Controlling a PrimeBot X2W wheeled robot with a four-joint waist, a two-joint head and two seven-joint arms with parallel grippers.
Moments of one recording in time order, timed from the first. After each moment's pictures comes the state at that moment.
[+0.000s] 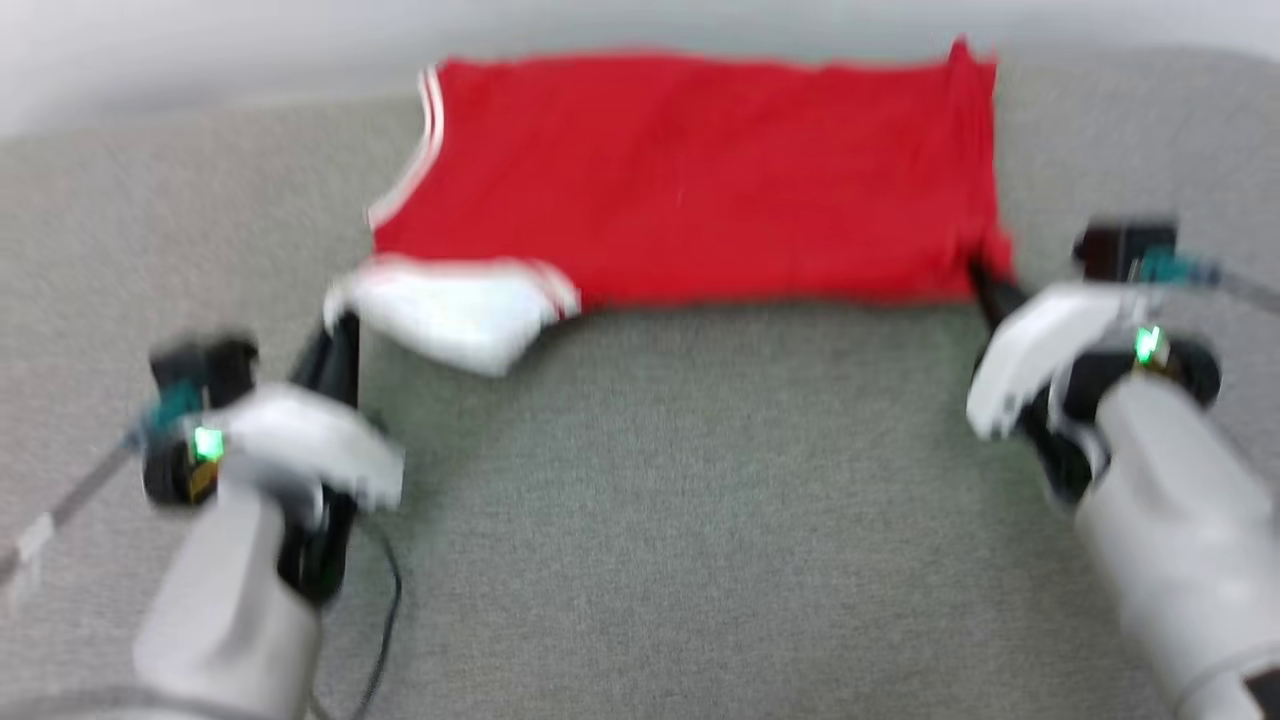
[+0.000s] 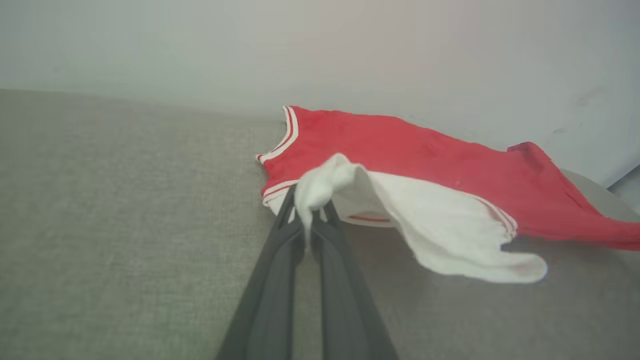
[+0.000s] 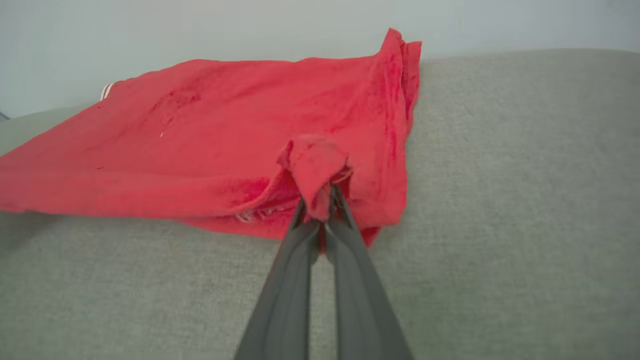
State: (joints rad) left arm -0.56 0.25 -0.19 0.67 -0.57 -0.13 -0.26; right arm -0.85 -0.18 0.32 1.07 0.51 0.13 -0.11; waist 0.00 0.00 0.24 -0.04
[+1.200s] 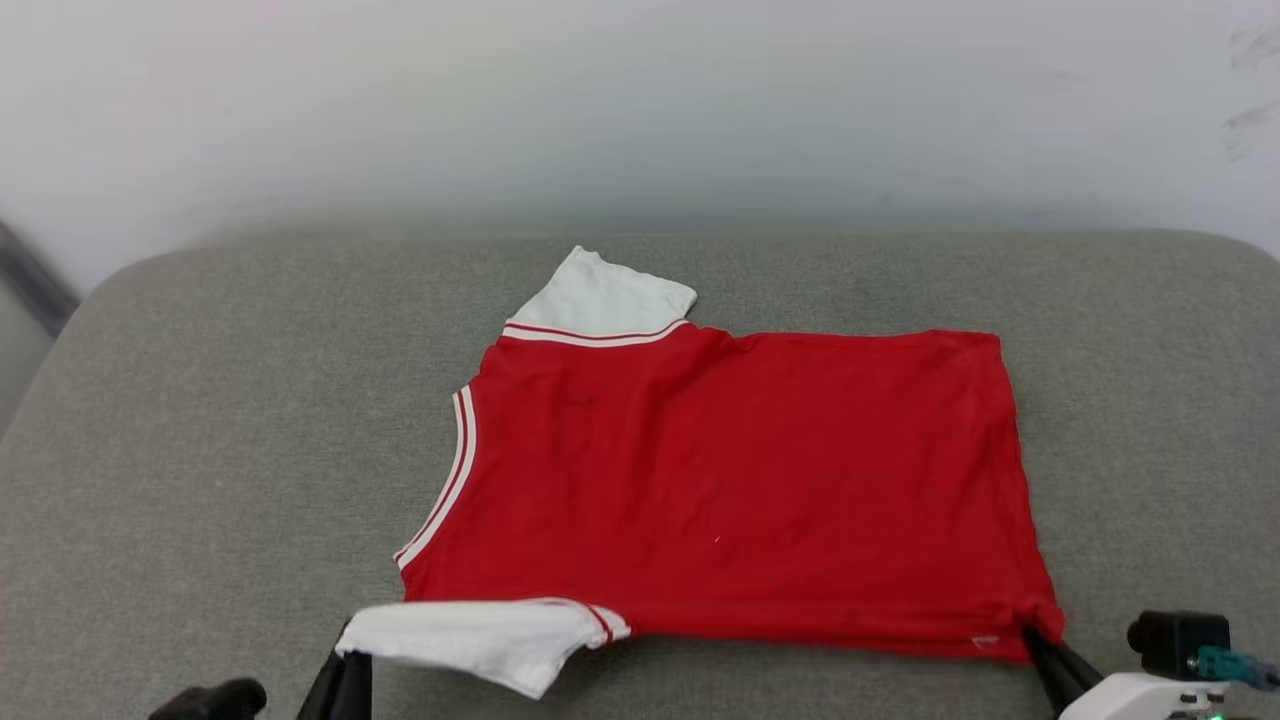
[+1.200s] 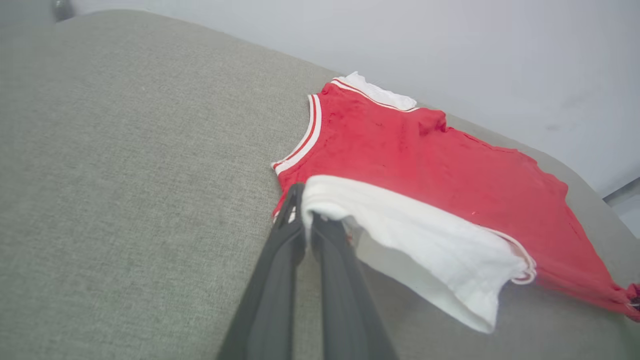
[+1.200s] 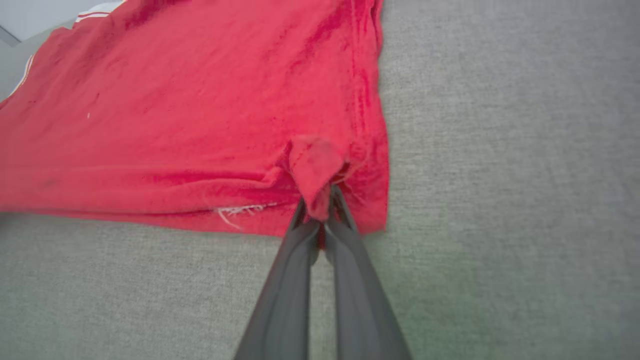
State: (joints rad) left arm 0.28 0.23 -0.13 -0.10 -0.57 0.12 -0.10; right arm 0.03 -0.23 0.07 0.39 0.40 0.13 0.06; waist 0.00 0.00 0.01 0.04
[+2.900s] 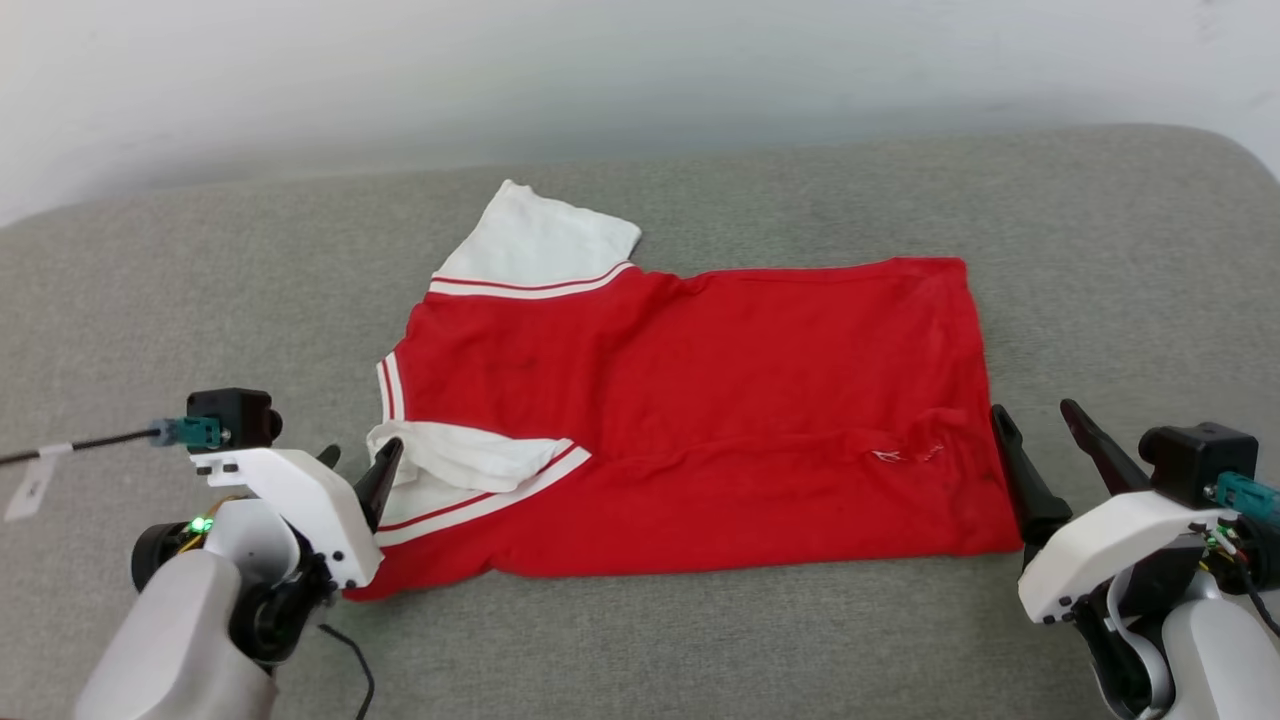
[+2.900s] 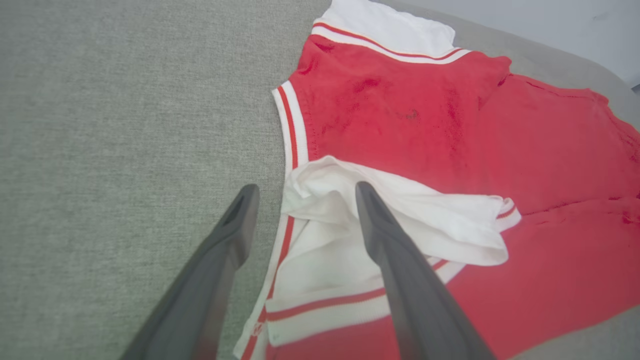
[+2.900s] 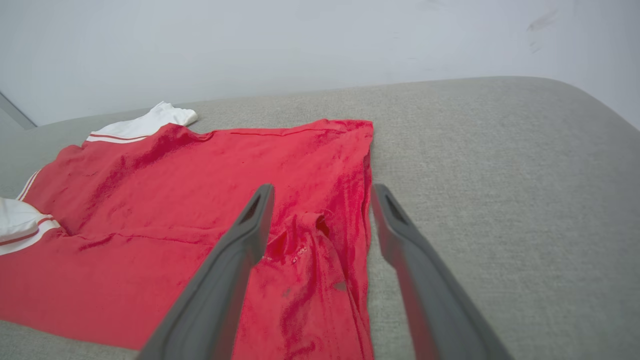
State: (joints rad) left arm -0.43 0.35 -0.25 0.57 -0.70 -0.09 0.19; right arm -0.23 -0.18 0.04 0.30 0.31 0.13 0.01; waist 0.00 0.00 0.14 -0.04
